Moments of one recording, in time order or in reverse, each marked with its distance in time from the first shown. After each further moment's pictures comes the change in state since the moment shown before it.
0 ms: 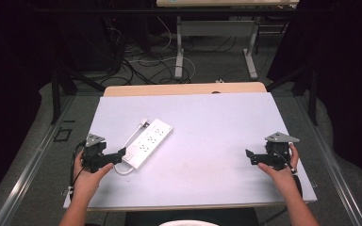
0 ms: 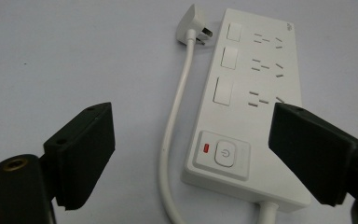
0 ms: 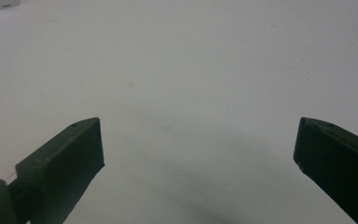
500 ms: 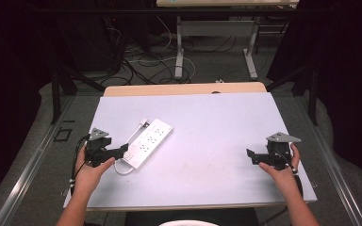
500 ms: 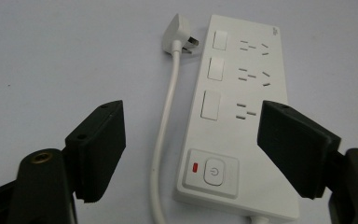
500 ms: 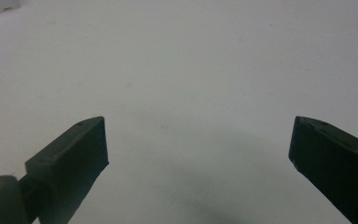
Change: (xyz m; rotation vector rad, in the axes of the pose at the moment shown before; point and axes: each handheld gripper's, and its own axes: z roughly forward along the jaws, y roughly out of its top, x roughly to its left) left arm -0.003 0.017 0.005 0.021 -0.043 0.050; right arm -0.003 -0.001 -0.001 -0.005 0.010 0.016
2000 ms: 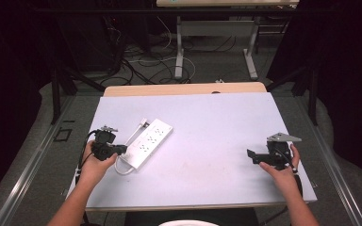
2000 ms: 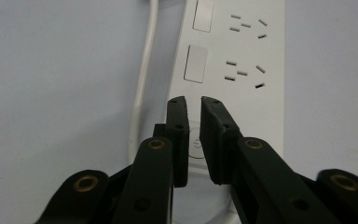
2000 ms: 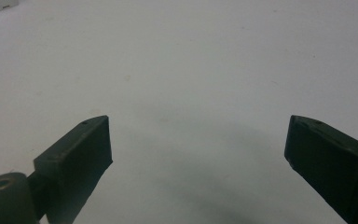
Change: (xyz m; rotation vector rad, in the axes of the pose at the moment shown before) left arm -0.004 0.017 0.018 0.283 -0.056 -0.016; right arm -0.005 -0.004 0.005 0.023 0.022 0.037
